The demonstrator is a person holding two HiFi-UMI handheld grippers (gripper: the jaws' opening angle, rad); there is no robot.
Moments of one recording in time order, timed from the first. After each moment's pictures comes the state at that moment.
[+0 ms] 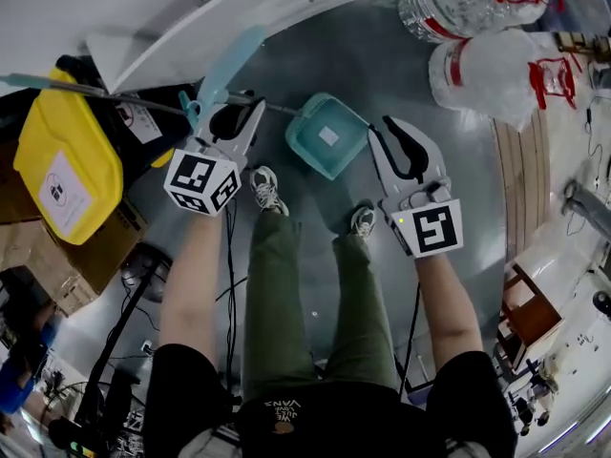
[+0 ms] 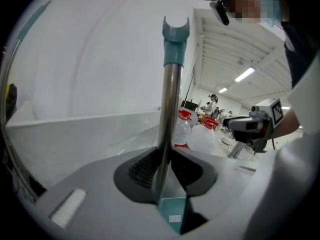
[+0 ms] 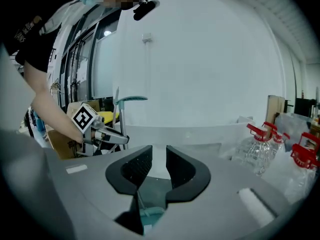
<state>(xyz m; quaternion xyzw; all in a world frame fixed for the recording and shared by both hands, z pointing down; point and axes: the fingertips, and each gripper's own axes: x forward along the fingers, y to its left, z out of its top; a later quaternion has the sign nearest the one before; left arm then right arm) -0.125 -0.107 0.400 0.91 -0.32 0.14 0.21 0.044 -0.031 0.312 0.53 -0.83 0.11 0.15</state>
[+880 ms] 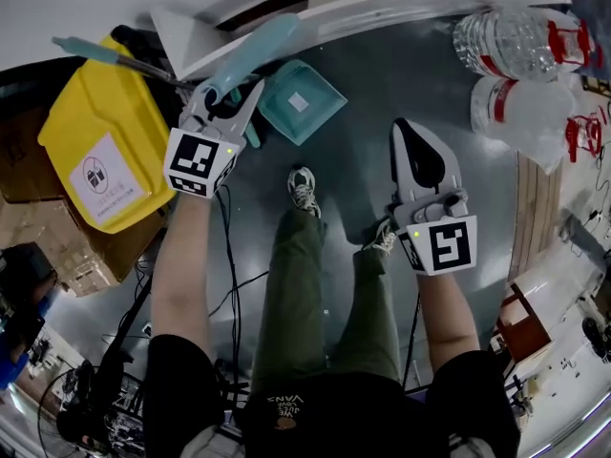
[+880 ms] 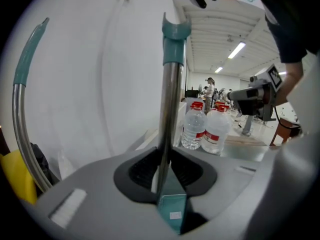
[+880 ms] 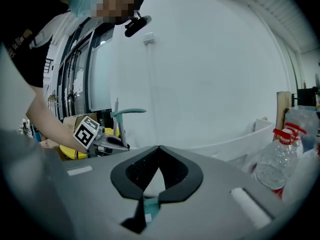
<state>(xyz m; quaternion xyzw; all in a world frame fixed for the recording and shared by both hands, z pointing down) -0.268 -0.200 0.379 0.91 -0.33 0.23 0.08 -0.080 -0.117 0.270 0.53 -0.83 0.12 0.09</state>
